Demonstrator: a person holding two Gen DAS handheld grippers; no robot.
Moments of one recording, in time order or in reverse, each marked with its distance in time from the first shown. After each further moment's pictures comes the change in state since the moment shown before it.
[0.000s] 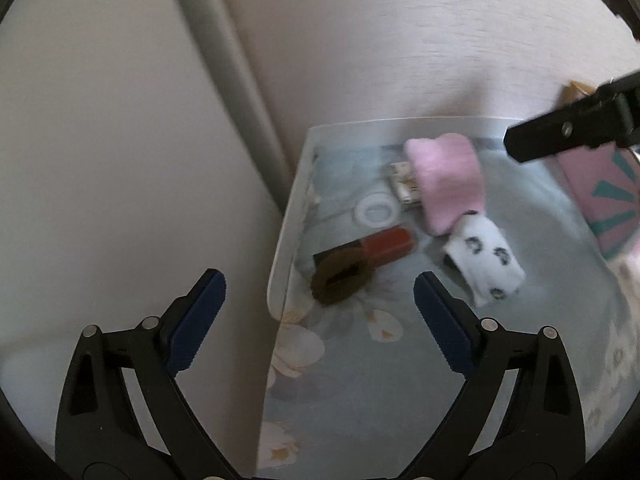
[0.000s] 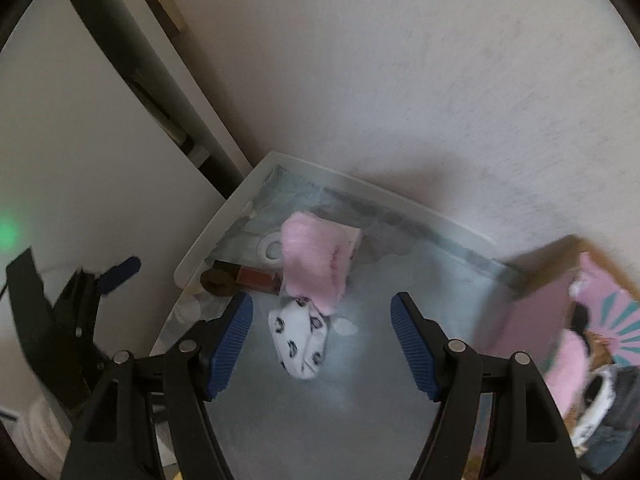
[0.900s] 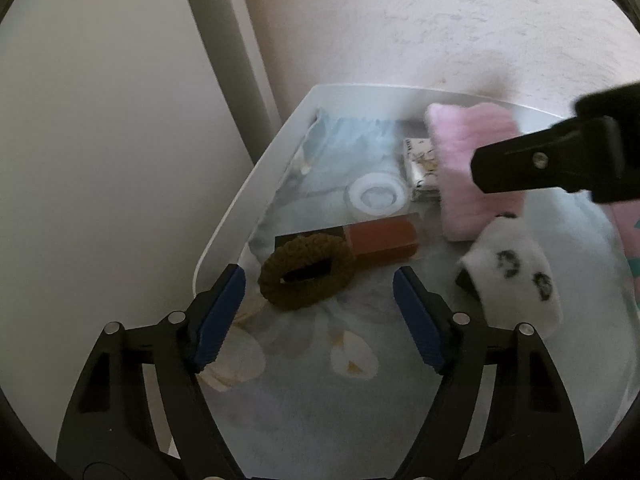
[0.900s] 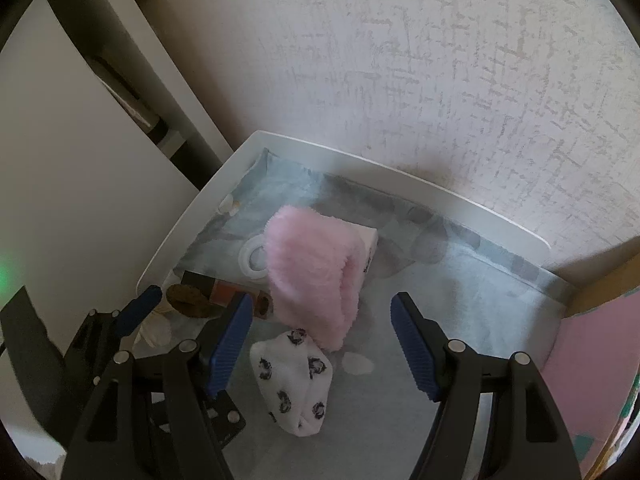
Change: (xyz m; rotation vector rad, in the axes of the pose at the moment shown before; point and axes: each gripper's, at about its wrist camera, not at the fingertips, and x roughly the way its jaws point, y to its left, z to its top) left arm 0.048 -0.024 -0.012 -0.143 0.046 0.041; right arm 0.058 0.001 0.003 -0.001 0.005 -0.014
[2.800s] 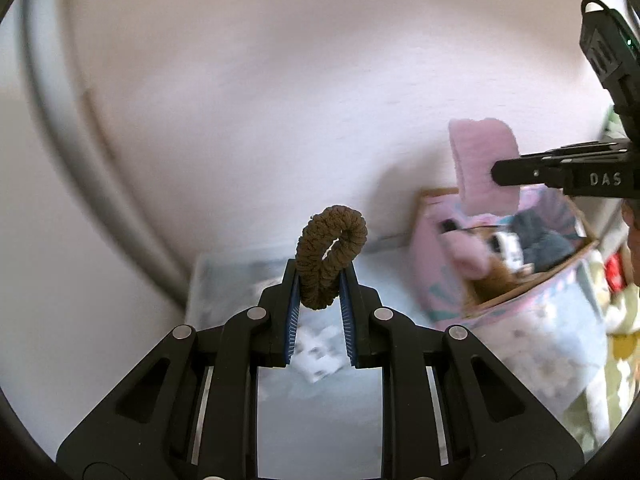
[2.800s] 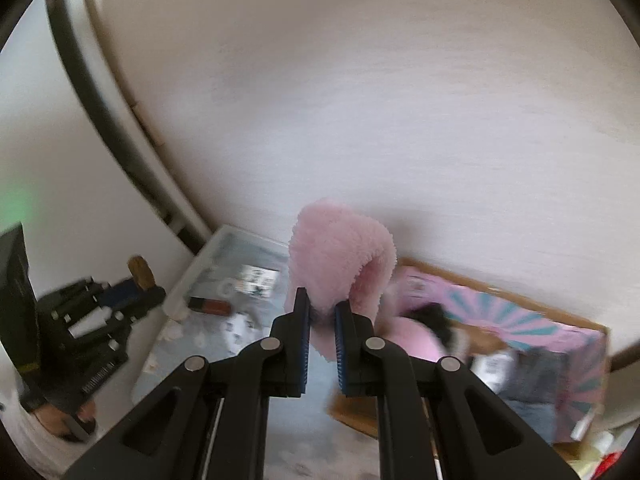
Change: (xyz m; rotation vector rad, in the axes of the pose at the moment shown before) left arm -0.182 -0.045 0.082 0.281 -0.161 -0.397; right arm -0.222 -0.082 -0.037 0.071 -0.226 -0.111
